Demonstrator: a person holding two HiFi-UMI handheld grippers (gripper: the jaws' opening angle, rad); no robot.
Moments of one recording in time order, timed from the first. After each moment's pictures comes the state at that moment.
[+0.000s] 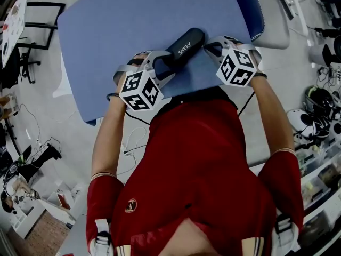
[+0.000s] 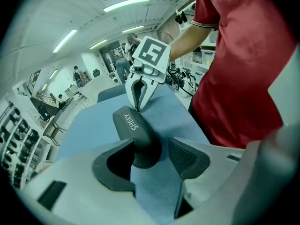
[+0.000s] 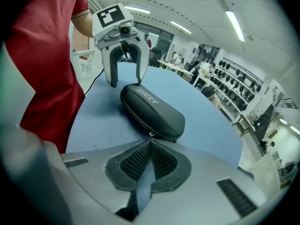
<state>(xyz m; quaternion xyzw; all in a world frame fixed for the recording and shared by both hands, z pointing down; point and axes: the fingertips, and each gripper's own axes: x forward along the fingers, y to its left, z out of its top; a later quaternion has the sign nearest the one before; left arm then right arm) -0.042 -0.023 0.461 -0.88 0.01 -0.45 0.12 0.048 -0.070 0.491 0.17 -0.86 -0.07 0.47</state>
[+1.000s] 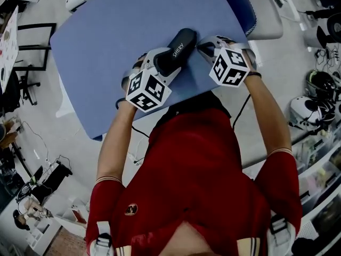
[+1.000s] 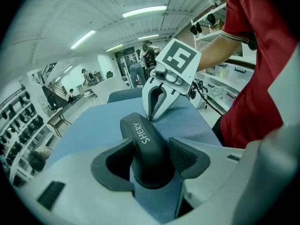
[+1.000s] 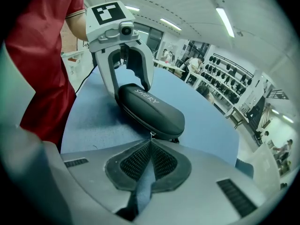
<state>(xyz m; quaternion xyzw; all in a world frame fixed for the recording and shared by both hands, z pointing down) -0.007 -0.055 0.464 -0.91 0.07 -0.40 0.07 0.050 -0.078 0.495 0.22 -0.85 -0.04 0.47</state>
